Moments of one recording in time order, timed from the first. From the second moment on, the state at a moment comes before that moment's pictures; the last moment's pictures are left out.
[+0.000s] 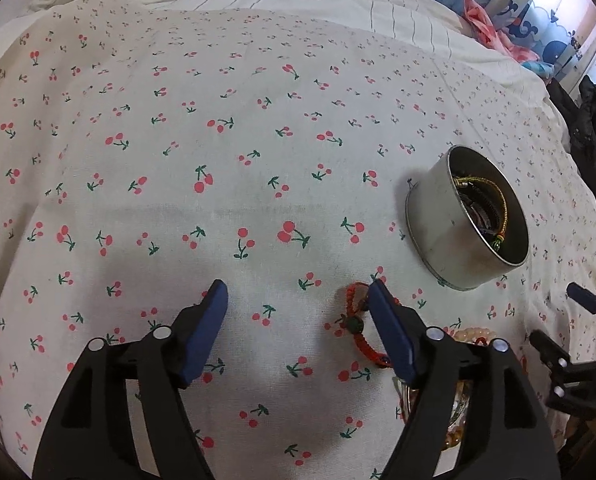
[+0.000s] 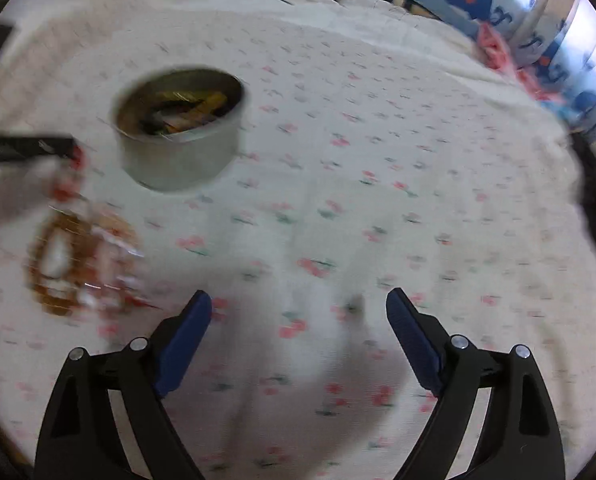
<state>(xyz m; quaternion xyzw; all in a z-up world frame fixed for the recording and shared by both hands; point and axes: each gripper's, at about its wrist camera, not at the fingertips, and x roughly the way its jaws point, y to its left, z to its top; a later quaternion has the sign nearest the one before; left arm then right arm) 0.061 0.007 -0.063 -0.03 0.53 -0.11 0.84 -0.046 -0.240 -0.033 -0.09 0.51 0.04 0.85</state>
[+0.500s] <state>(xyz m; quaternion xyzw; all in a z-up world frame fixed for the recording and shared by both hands) 0.063 0.005 -0.068 -0.02 0.54 -0.11 0.84 -0.035 -0.278 -0.027 -0.04 0.51 -0.02 0.86</state>
